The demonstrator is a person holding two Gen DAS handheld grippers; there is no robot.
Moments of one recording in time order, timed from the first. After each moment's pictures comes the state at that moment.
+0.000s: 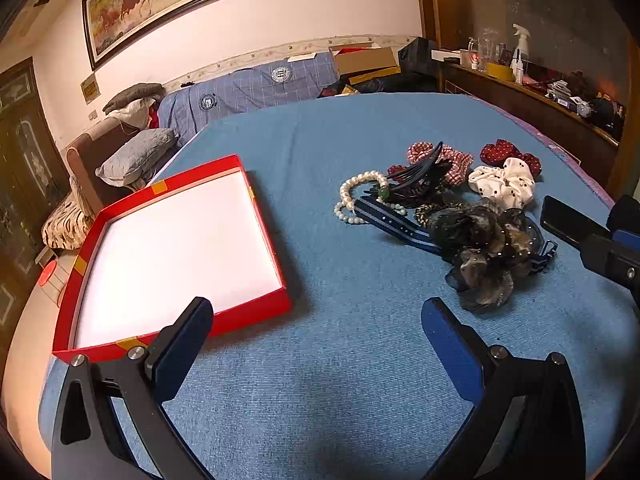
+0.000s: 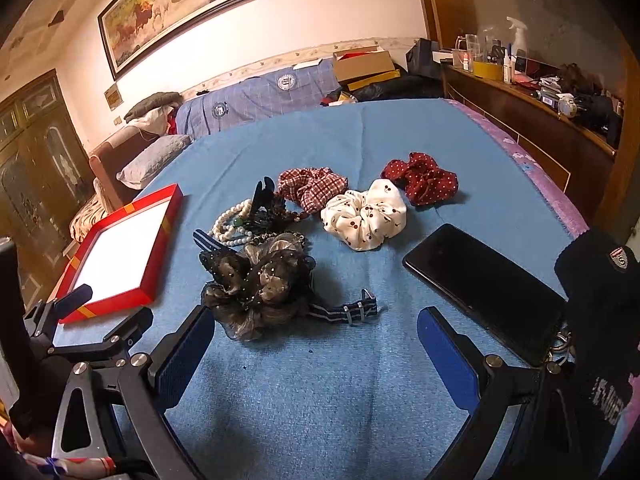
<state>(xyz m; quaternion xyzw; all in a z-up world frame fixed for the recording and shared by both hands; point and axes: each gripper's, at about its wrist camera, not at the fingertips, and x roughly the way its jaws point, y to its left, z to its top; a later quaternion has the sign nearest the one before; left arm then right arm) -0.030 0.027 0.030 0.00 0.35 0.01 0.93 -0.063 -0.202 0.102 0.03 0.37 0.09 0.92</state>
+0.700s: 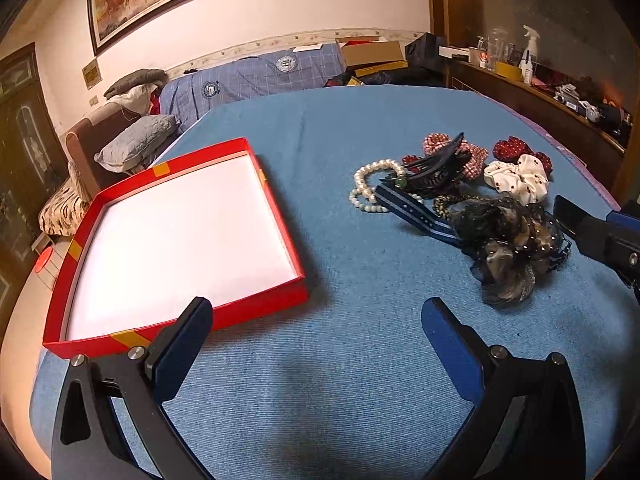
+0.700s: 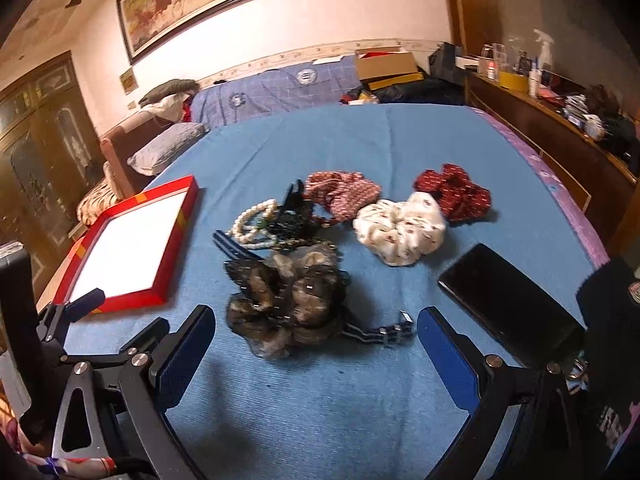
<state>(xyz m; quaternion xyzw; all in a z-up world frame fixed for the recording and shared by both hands) -0.022 0.045 0.019 -0.02 0.37 0.01 0.93 -0.045 -0.172 0.104 0.01 0.37 0.13 0.92</state>
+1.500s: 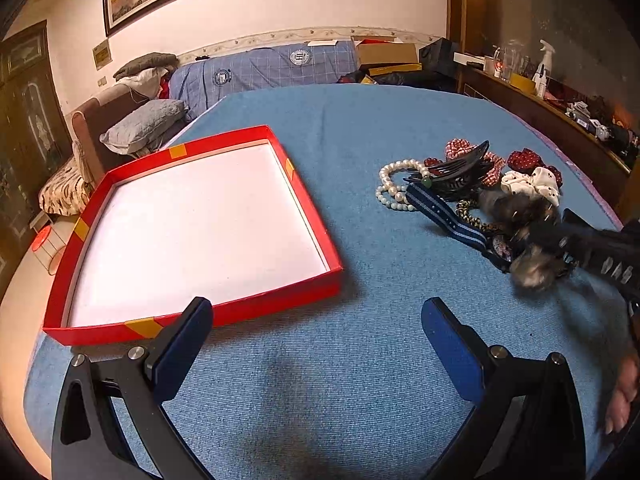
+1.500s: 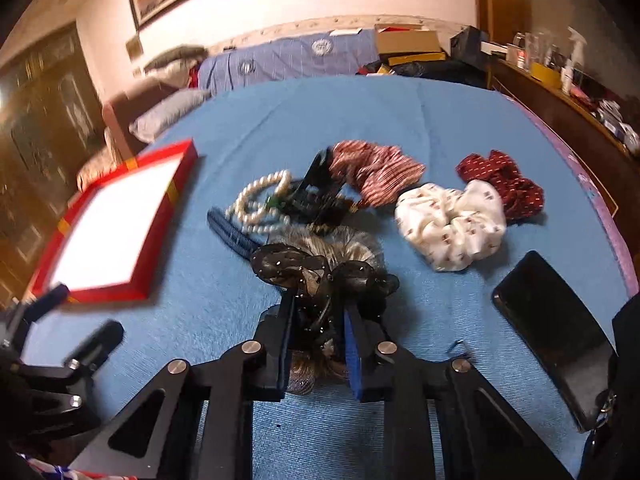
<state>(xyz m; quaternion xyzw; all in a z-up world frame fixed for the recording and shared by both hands) -0.020 0.064 0.017 -0.03 0.38 0.03 0.92 -0.001 -0.151 0.079 0.02 0.42 0.15 0.90</state>
